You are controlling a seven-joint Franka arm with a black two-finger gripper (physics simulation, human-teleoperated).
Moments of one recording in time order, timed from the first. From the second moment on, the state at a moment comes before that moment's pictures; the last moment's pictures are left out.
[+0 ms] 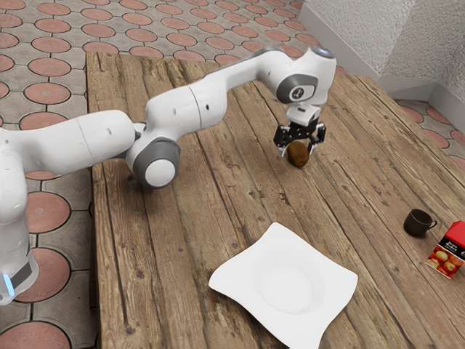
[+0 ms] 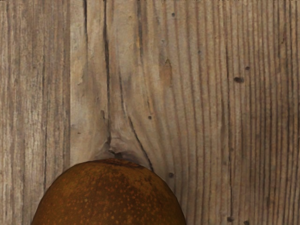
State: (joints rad) arm 0.19 1.25 -0.22 -0.07 0.23 1.44 1.74
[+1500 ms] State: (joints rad) arm -0.17 0.48 -0.34 -1.20 0.30 1.63 1.46
